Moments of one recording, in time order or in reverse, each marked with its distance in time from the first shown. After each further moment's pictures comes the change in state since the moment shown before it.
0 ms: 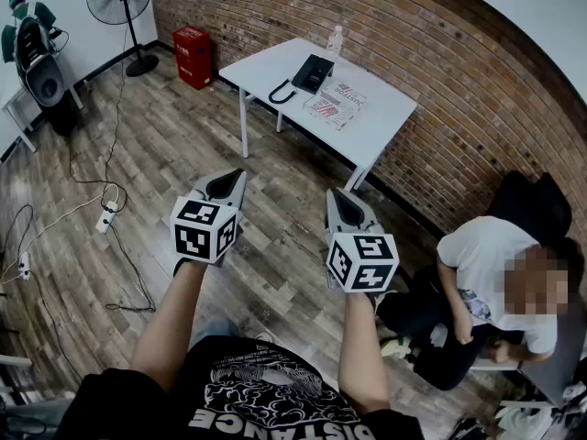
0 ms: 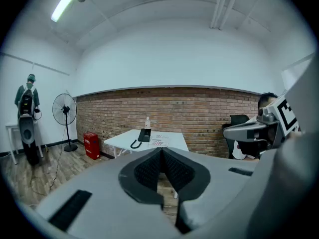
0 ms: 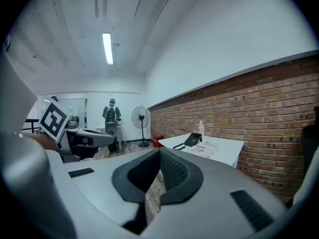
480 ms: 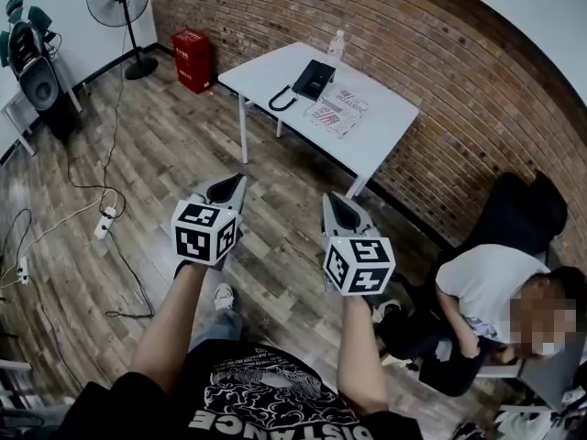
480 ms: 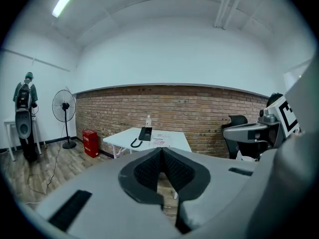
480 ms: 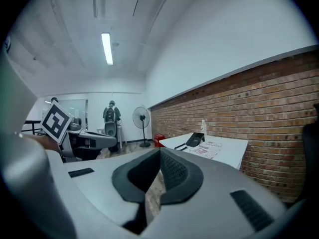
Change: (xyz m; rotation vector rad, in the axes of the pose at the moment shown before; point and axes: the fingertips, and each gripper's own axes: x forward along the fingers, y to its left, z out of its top) left arm 0.034 0.018 0.000 -0.022 0.020 -0.007; right arm 0.036 -0.008 0.002 0.015 0.004 0.016
